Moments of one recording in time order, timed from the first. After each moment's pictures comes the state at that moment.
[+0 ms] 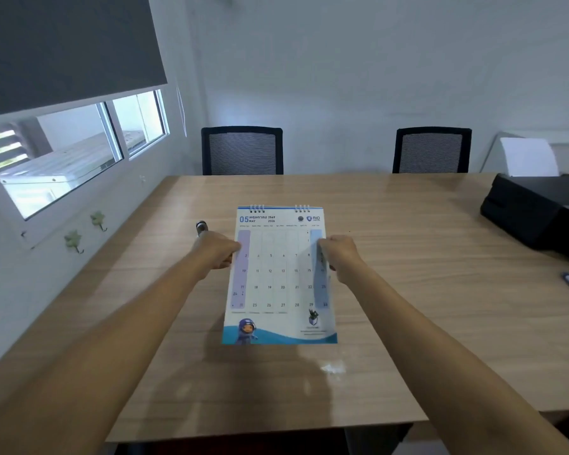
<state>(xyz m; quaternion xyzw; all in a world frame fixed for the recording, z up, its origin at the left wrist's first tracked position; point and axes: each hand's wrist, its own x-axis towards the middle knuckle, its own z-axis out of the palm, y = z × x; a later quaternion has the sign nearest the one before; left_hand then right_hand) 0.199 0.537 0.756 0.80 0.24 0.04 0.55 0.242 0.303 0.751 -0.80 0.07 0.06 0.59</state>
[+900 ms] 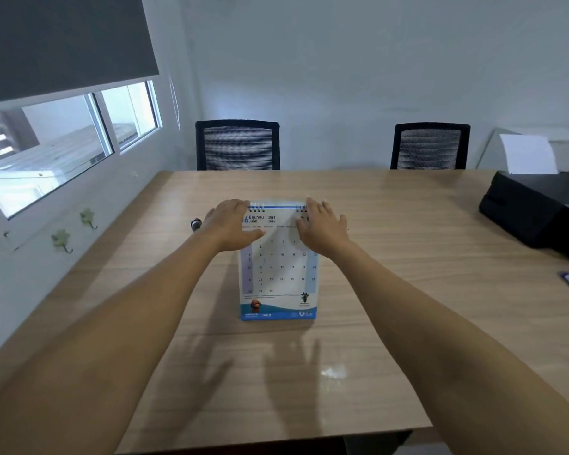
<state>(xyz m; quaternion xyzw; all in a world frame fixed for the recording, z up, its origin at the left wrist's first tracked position) 0.244 0.535 0.773 0.99 0.00 0.11 0.10 0.284 0.331 0.764 -0.96 -0.16 -0.05 0.20</state>
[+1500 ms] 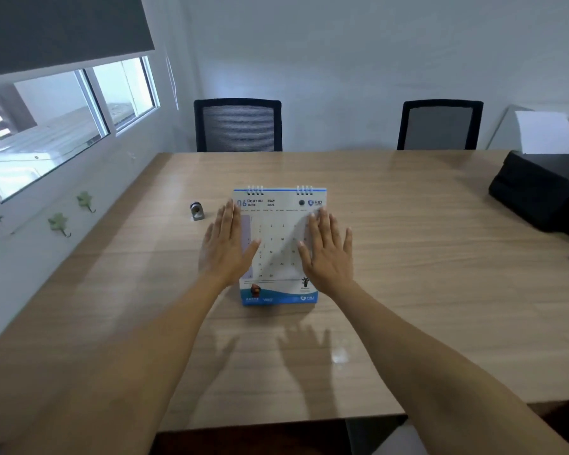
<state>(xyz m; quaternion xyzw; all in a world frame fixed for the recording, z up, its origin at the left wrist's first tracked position) 0.210 0.522 0.688 0.98 0.05 0.16 0.10 0.249 0.312 0.674 -0.96 -0.17 -0.13 0.16</state>
